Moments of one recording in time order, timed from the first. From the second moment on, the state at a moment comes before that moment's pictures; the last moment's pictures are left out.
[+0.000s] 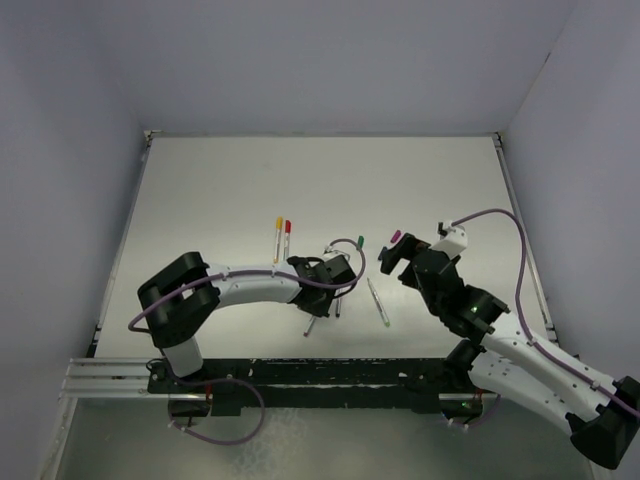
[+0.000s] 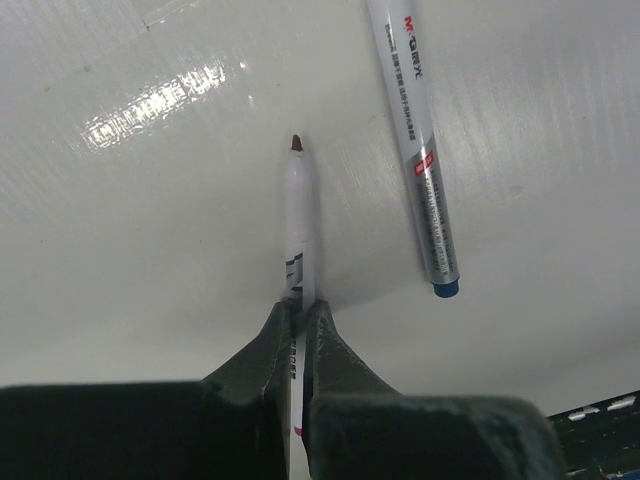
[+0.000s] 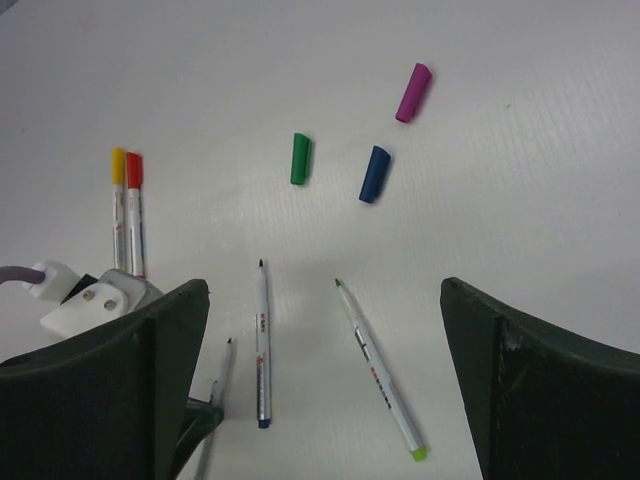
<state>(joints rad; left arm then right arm) -1.08 1.77 1.04 -0.60 -0.19 -0.66 0.76 0.72 0.57 -0.41 0.59 0.85</state>
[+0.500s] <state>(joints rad) -1.08 1.62 0.93 -0.59 -0.25 -0.67 0.76 0.87 0.62 -0.49 0.71 0.85</state>
